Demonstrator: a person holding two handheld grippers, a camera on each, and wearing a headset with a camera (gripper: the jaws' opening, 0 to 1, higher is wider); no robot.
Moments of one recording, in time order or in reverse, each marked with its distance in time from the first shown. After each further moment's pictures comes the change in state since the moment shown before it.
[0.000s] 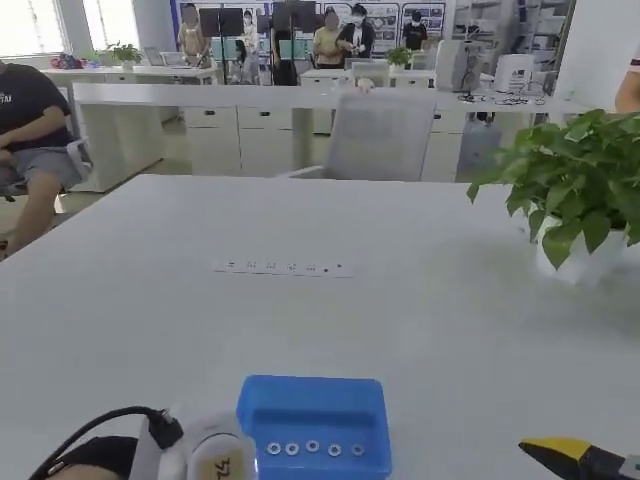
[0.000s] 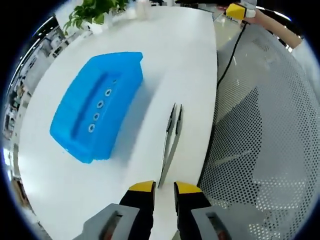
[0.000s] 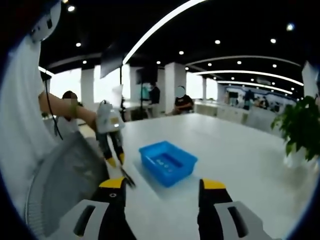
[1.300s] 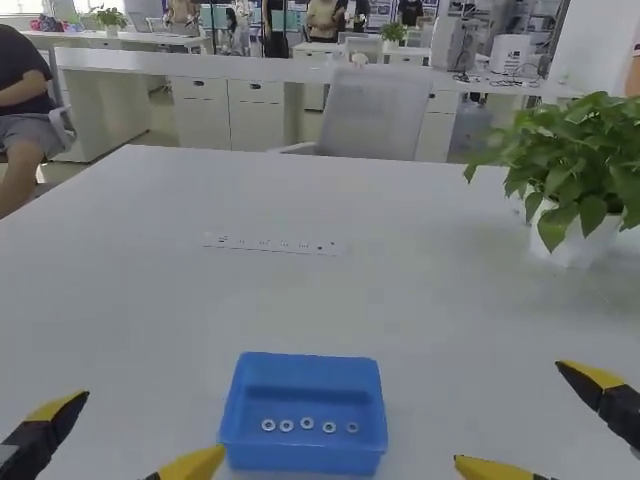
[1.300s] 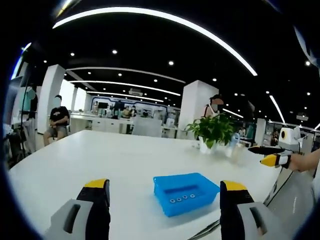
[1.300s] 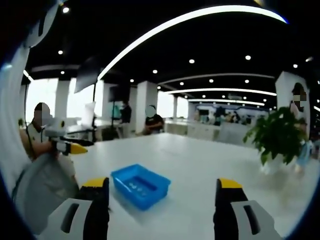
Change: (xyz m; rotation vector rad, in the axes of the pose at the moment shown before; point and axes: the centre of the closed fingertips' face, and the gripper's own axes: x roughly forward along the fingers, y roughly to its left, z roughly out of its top) left arm -0.136 0.065 0.012 -0.660 -1.090 0.601; right arm 0.003 -0.034 0.039 0.005 -0.173 -0.279
